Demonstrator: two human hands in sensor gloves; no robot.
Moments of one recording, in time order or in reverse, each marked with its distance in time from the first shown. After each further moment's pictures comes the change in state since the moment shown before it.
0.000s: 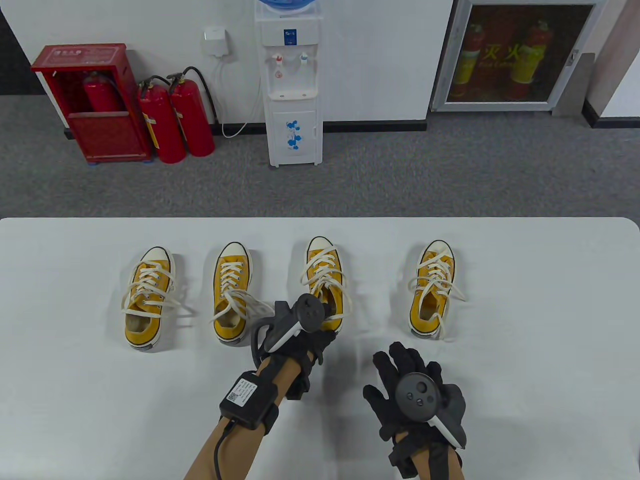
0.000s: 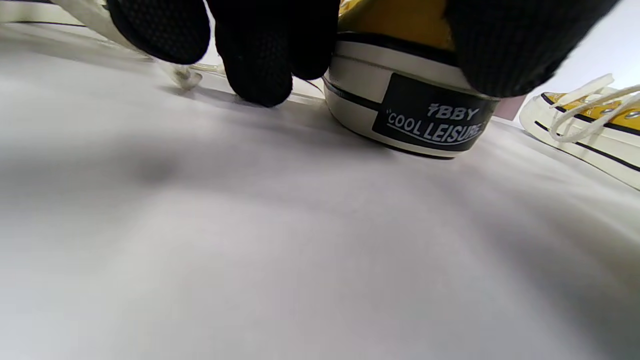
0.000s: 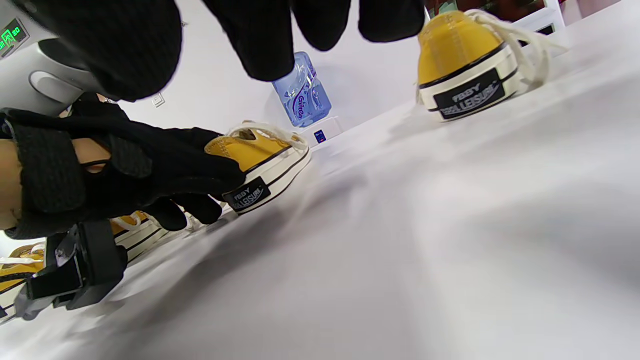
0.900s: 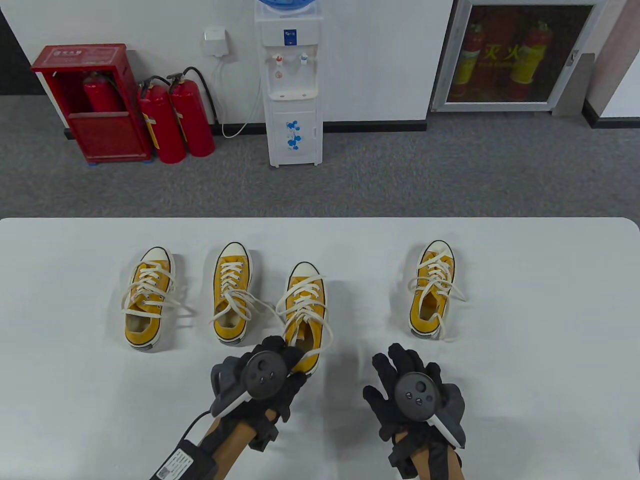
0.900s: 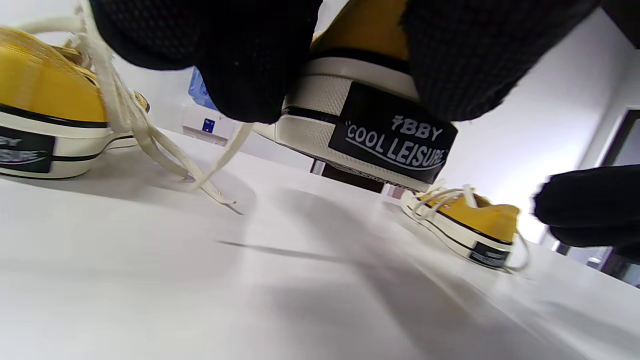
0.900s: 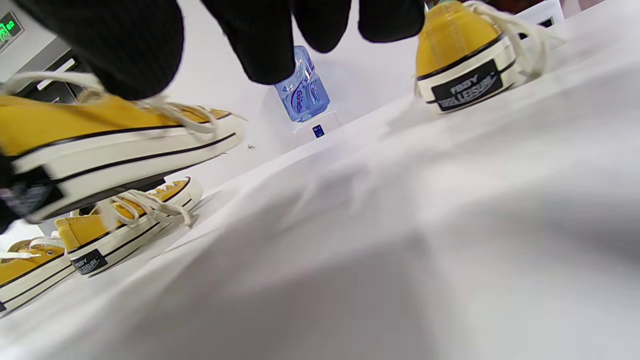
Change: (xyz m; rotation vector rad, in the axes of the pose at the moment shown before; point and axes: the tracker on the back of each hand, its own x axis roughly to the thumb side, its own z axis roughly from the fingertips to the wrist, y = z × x) left_hand -0.035 0.032 0.146 0.232 -0.249 0.065; right_hand 0.000 0.003 -0.001 0.024 0.006 0.002
